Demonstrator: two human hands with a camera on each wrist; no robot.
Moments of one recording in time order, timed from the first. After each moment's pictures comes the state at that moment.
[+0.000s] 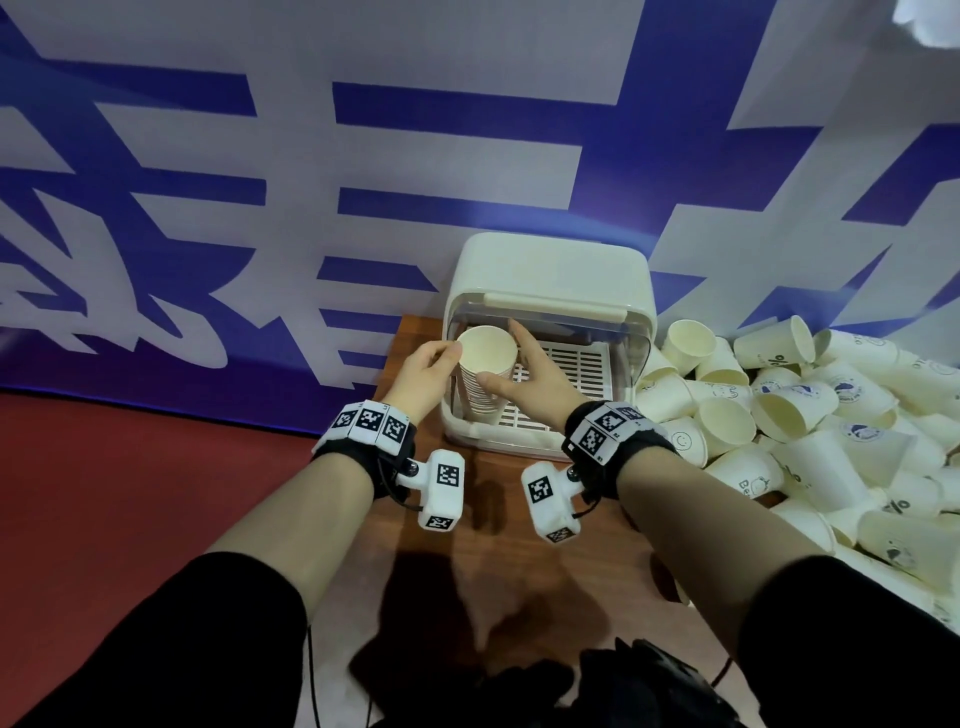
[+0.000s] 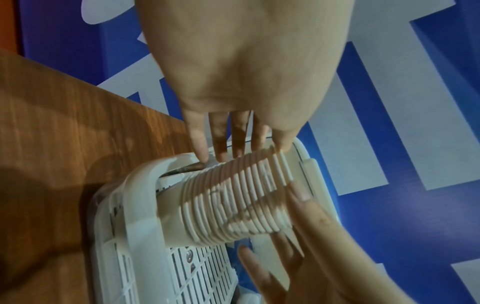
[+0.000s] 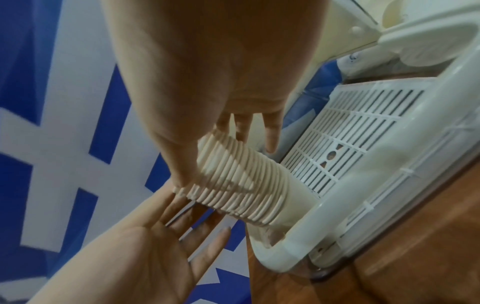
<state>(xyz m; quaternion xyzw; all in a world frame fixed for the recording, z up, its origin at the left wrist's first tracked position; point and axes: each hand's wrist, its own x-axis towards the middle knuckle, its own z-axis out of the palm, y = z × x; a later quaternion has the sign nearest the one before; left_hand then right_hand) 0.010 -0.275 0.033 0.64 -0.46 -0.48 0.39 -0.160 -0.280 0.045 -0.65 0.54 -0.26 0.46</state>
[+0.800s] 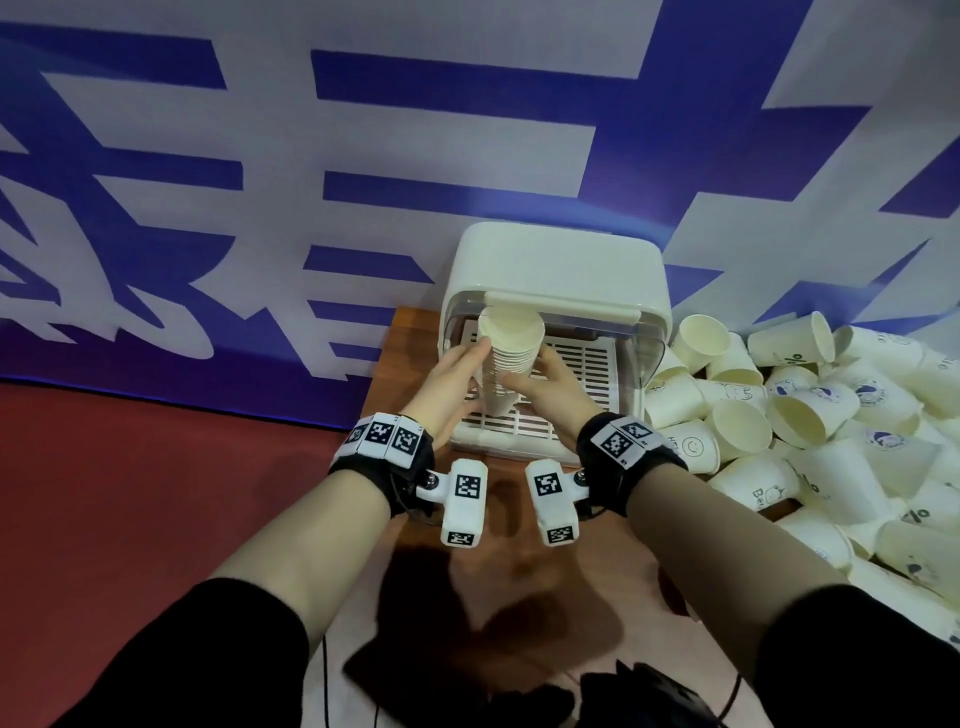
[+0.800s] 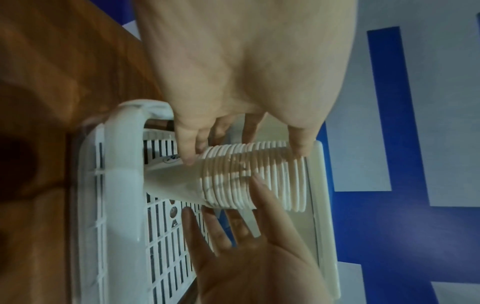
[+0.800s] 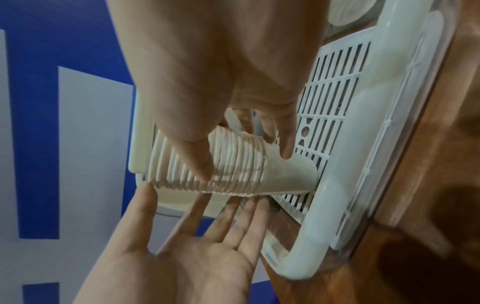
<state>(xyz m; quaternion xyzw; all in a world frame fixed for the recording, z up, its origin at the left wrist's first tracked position) -0.017 -0.282 0.027 0.54 -0.32 -0.66 0.40 -0.165 -0.297 0.015 -0.46 0.56 -0.34 0.59</state>
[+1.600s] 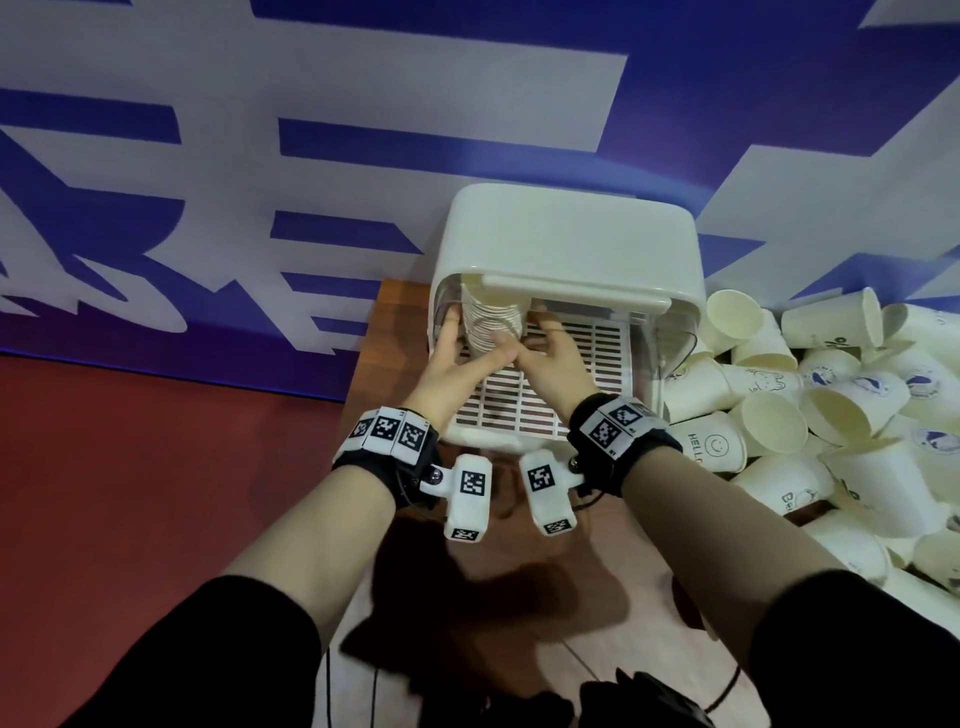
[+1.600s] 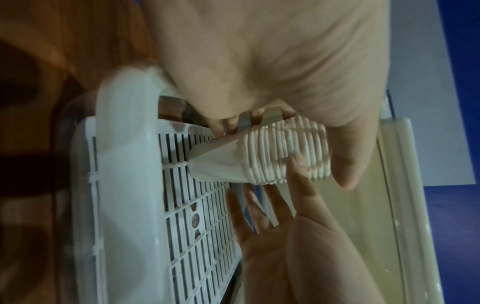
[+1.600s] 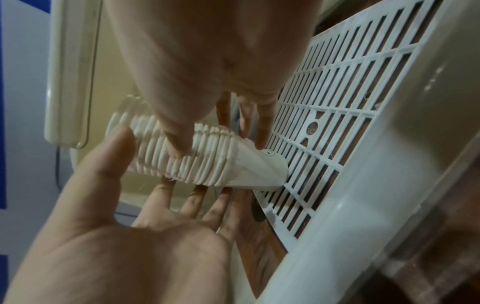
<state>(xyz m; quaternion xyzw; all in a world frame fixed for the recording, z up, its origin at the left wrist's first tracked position) -0.017 -0.319 -0.018 0.54 -0.39 -0.63 0.40 -0.156 -0.340 -0.012 -0.51 0.58 -0.36 0.52</state>
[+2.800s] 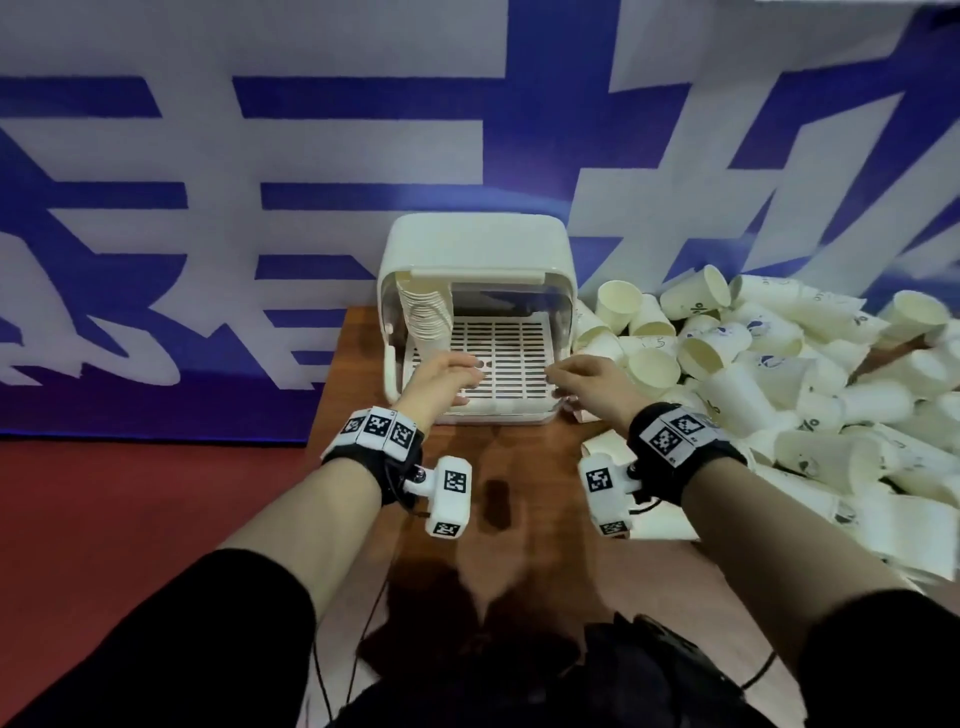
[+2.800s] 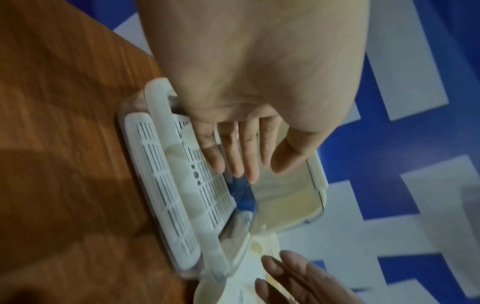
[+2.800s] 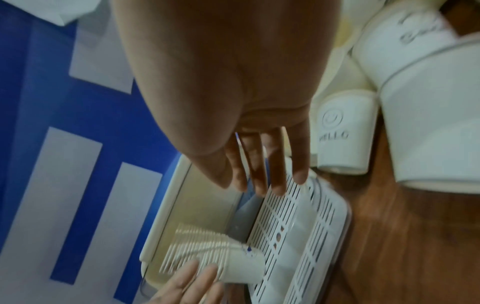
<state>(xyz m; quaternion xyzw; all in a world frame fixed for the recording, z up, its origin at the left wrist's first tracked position) -0.072 -0.231 0.039 0.60 -0.45 -0.56 0.34 -0.286 -0.224 0.046 -0.51 0.63 -0.29 0.51</state>
